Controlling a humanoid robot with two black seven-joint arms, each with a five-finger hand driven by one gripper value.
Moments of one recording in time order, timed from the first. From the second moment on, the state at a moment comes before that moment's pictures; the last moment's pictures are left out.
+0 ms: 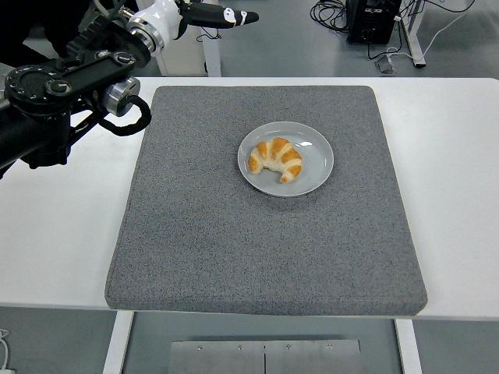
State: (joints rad) left arm -1.37 0.28 -0.07 -0.80 0.19 0.17 -0.31; right arm -0.13 0.00 0.02 0.15 -0.10 0.03 0.41
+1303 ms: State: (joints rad) left arm -1.01 0.15 -0.52 -0.39 0.10 -0.24 -0.30; right arm -0.13 0.00 0.02 0.15 -0.10 0.03 0.41
